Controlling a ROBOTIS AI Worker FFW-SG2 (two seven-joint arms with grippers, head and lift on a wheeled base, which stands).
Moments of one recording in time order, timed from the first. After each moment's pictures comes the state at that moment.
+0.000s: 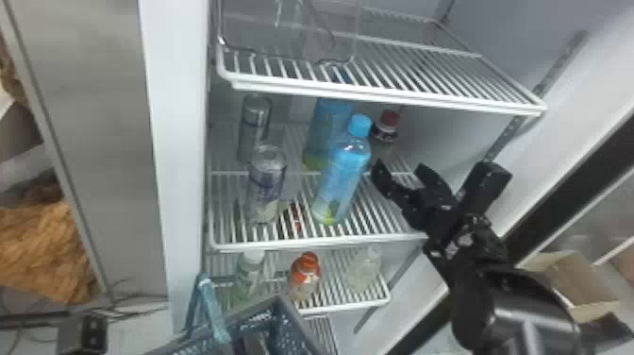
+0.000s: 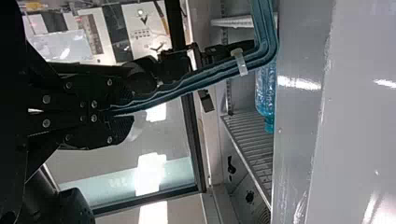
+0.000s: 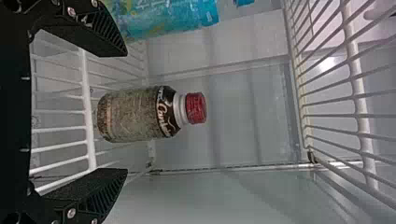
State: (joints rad) left arm 0.25 0.11 -0.05 -1.70 1.08 1.19 -1.03; right arm 0.11 -0.08 -0.35 -1.92 -0.19 0.40 0.33
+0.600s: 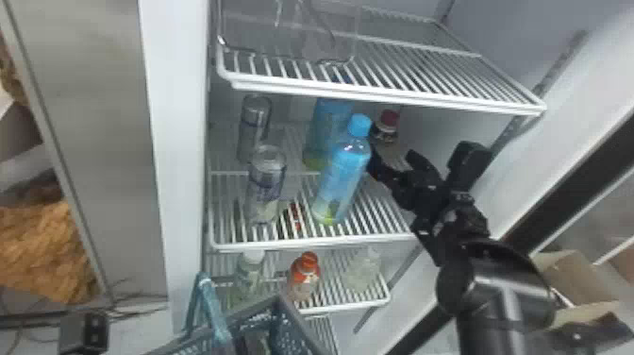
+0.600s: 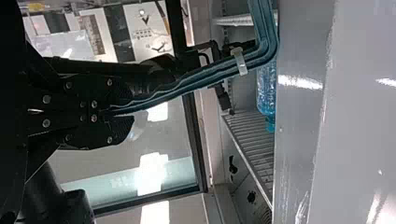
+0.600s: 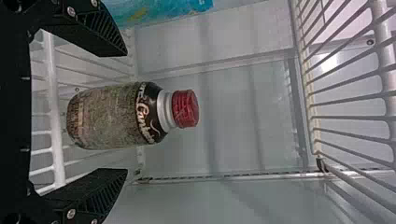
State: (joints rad) left arm 0.24 0.11 -0.05 -1.70 1.07 1.20 -1.03; right arm -0.02 -0.09 -0.32 -1.79 -0.16 0.40 0.31
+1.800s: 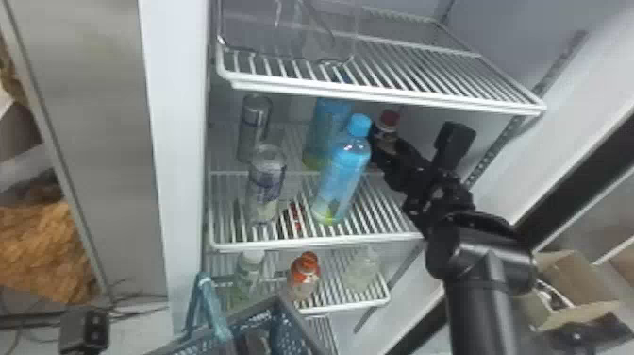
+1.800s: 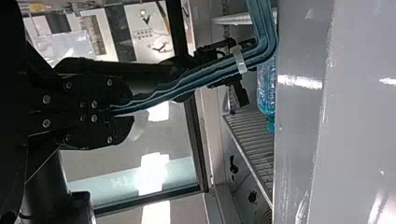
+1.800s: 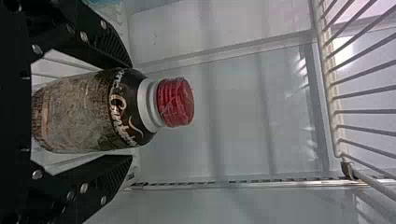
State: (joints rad) left arm 0.23 0.11 -0.05 -1.70 1.07 1.20 -1.03; right arm -0.17 -0.11 -0.29 -1.65 -0.14 0.43 0.29
